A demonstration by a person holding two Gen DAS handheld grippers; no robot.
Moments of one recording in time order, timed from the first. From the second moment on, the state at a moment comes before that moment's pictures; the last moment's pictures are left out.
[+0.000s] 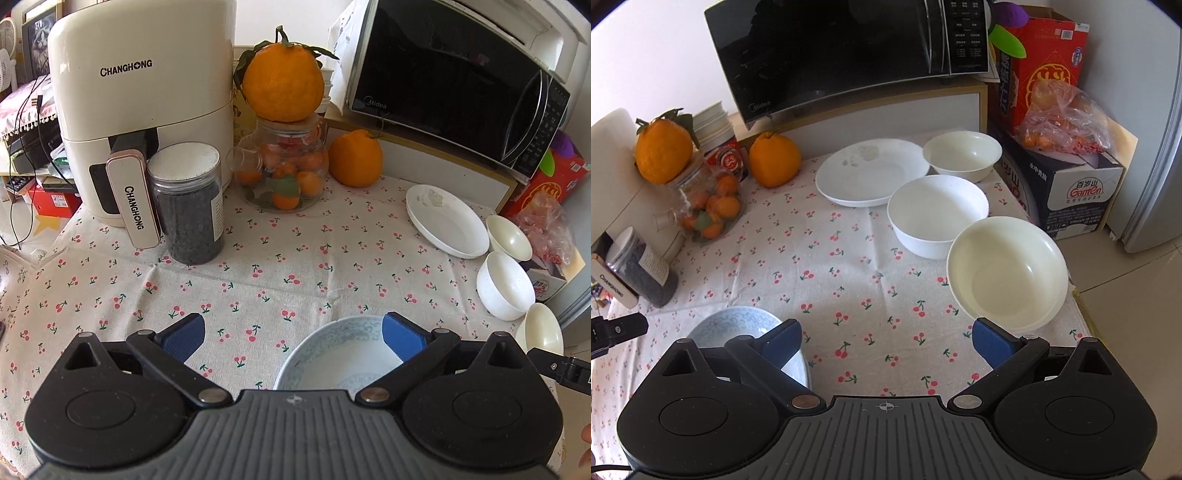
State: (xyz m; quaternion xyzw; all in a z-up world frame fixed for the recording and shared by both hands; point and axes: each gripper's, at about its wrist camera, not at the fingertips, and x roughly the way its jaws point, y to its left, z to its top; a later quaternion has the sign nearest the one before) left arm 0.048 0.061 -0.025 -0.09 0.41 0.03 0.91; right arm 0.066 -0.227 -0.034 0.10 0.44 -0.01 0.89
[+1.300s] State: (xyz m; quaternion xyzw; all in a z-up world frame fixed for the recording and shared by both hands) left arm 0.252 -0.035 -0.078 -0.20 0.46 -0.08 0.86; right arm 0.274 -0.308 -0.080 0.28 0.43 0.03 0.86
